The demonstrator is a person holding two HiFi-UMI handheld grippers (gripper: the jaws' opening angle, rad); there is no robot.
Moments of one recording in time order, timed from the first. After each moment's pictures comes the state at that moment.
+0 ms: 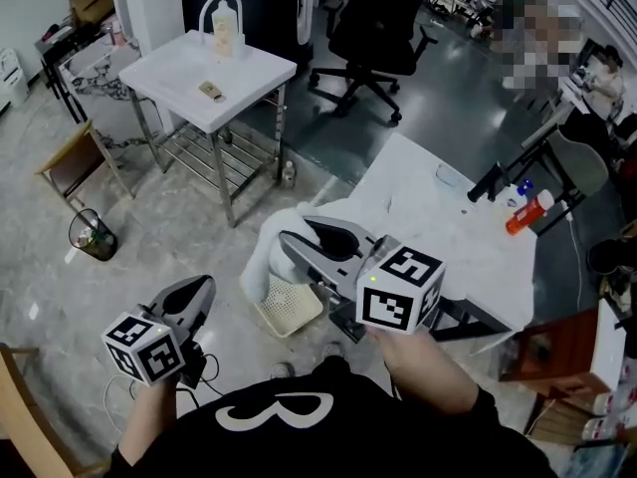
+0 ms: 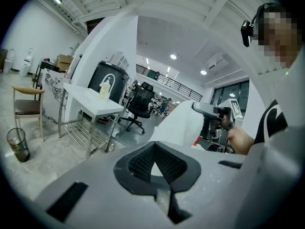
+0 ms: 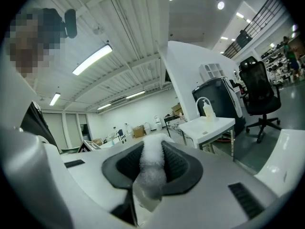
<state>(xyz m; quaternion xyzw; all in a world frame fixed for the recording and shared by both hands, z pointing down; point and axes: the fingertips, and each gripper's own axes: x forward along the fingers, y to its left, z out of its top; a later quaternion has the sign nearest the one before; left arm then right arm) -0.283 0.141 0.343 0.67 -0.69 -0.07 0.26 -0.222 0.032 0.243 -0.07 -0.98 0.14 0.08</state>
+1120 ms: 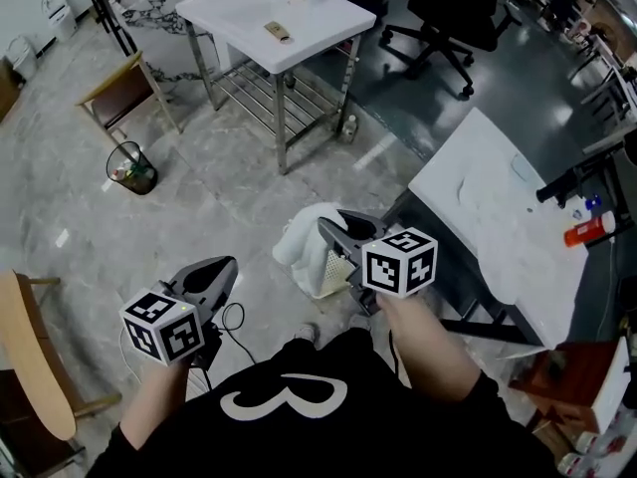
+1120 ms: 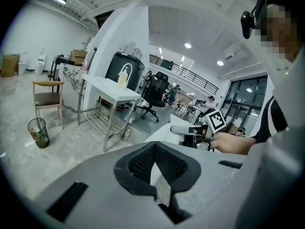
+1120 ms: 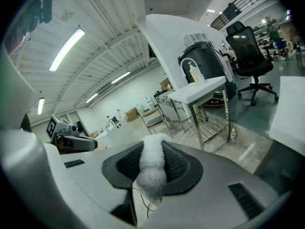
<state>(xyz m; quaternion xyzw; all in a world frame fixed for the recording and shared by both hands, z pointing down) -0.316 0.188 0.414 0.60 -0.73 -0.03 0.33 -0.280 0.025 0.443 -0.05 -0.95 0.23 0.22</state>
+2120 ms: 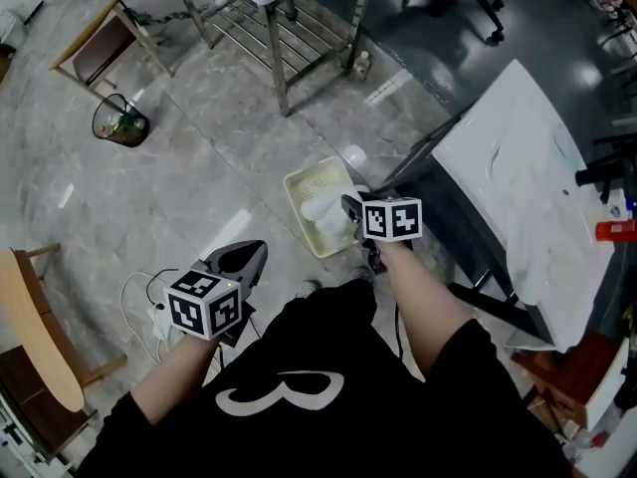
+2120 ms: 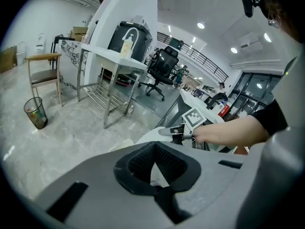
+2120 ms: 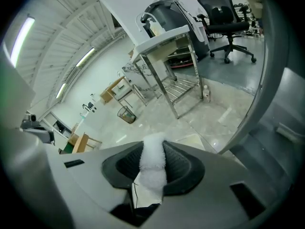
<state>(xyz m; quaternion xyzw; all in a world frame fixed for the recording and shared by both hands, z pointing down) -0.300 0.123 0.578 0.58 -0.69 0.03 0.44 -0.268 -0.065 0.714 0.04 -0.86 0.30 0.41</state>
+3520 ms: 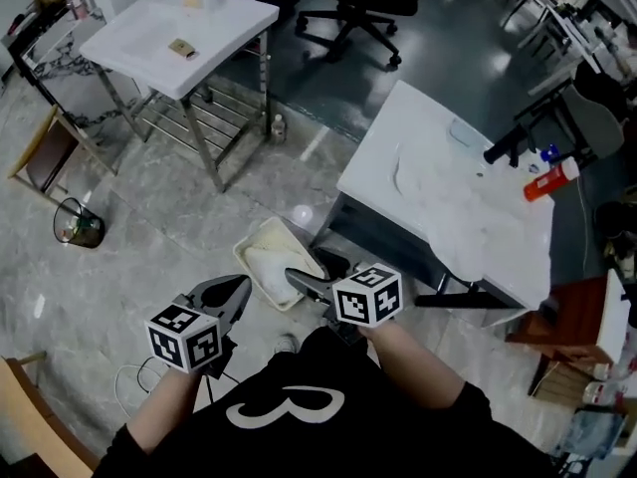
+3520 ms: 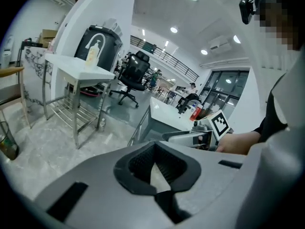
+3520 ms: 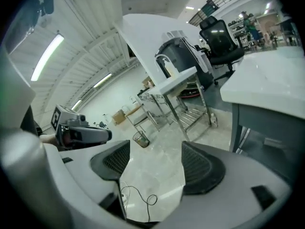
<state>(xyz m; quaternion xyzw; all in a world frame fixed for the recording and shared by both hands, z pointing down) -0.259 0.057 0.480 0.71 -0.61 0.02 0.37 -0.207 -0.023 0.522 0.03 -0.92 0.29 0.25</state>
